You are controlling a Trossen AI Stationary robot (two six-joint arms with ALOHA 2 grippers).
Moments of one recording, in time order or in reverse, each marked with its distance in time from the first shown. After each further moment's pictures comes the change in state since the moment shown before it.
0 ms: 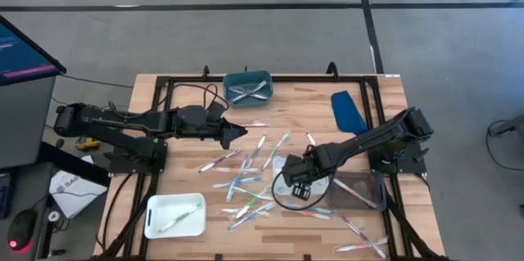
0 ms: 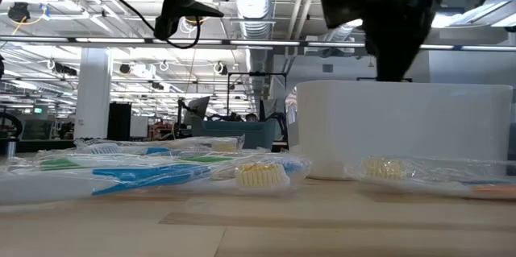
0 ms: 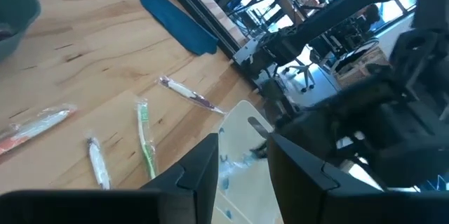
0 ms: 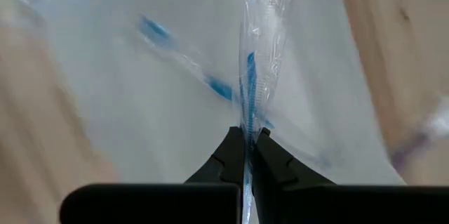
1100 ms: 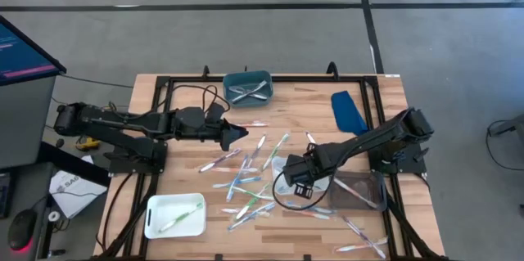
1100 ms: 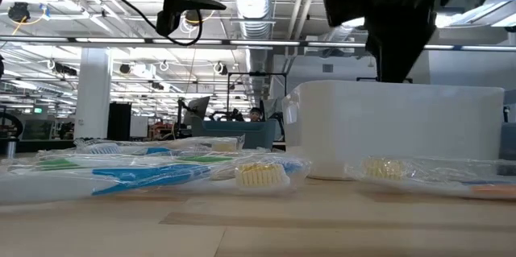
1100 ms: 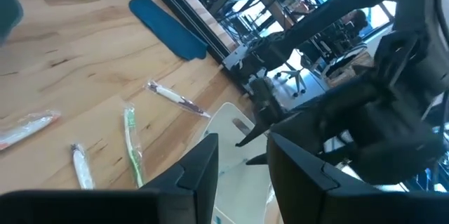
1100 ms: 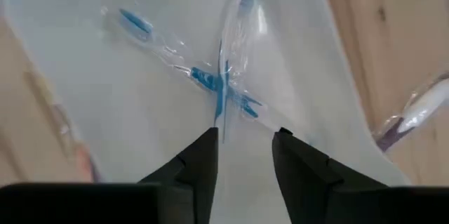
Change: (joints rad) left arm -0.024 0.000 0.000 0.039 -0.021 -0.007; right arm -0.005 -0.020 0.003 -0.027 0.030 -0.045
